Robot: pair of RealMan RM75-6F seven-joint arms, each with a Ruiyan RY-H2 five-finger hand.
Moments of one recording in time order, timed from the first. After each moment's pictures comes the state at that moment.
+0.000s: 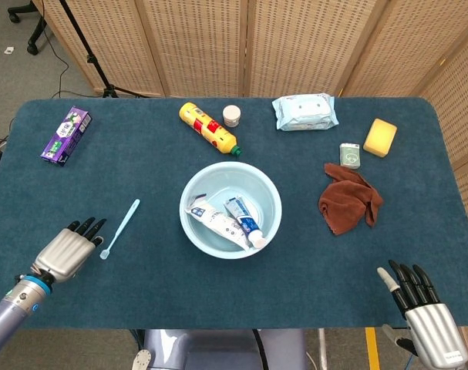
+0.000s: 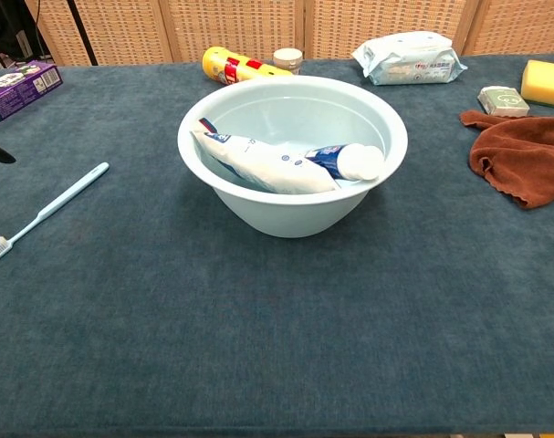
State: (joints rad) left arm -0.61 -0.92 0.17 -1.95 1.23 0.95 0.67; right arm -0.09 -1.06 -0.11 -1.73 -1.90 1.66 -0.14
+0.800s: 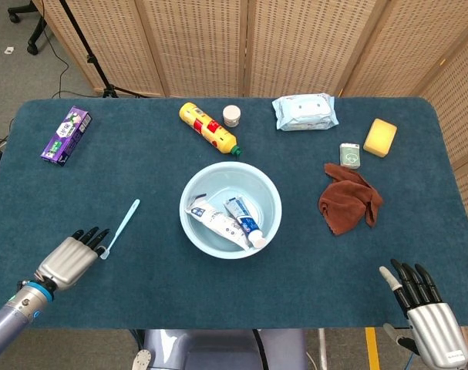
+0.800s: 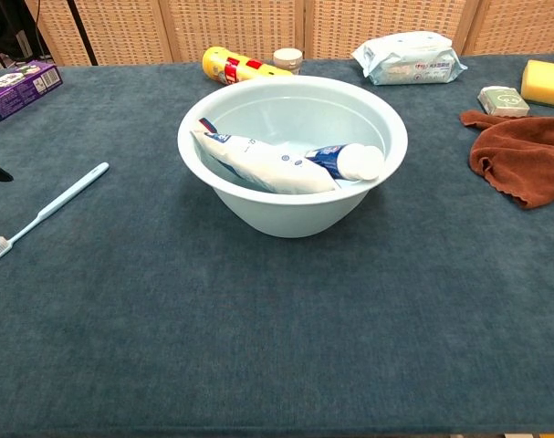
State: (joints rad) left arm -0.59 -0.90 0.18 -1.94 1.27 0.92 0.67; right arm -0.09 -1.06 -0.11 -1.72 -1.89 1.66 -0.13
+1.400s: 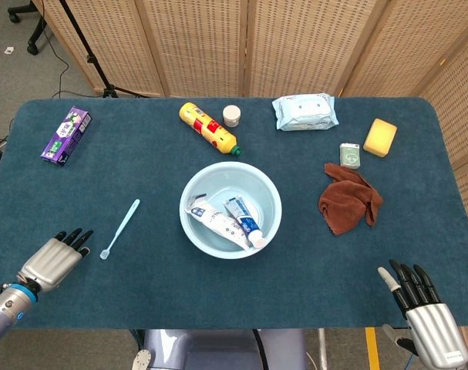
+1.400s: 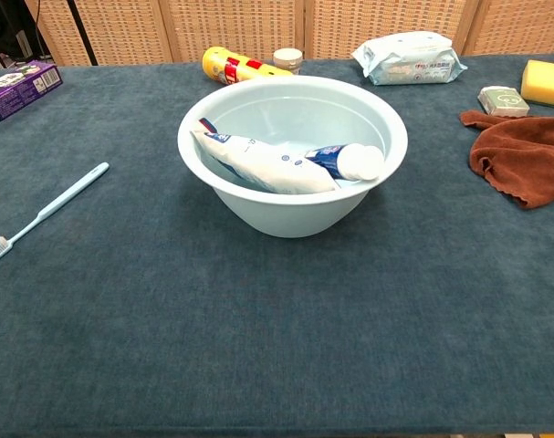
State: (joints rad) left arm -0.56 -0.87 0.19 -1.90 1.28 0.89 0.65; right arm -0.09 -1.06 -0.11 -1.73 -1.90 1.66 -0.13
